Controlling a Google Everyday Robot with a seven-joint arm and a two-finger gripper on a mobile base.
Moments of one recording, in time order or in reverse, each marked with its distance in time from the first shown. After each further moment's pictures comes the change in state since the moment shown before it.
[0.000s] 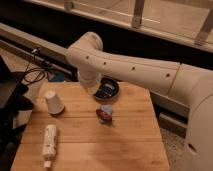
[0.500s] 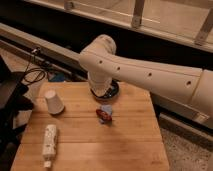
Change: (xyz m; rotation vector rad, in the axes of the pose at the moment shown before) arm 0.031 0.014 -0.007 0.021 -0.017 0.005
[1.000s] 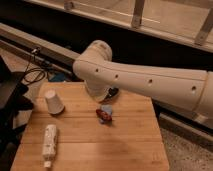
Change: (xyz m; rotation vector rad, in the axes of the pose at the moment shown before) arm 0.032 -0.002 -0.012 0.016 -0.007 0.030
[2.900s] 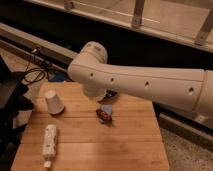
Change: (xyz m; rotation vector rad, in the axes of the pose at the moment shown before) arm -0.016 0.014 -0.002 0.046 -0.034 0.085
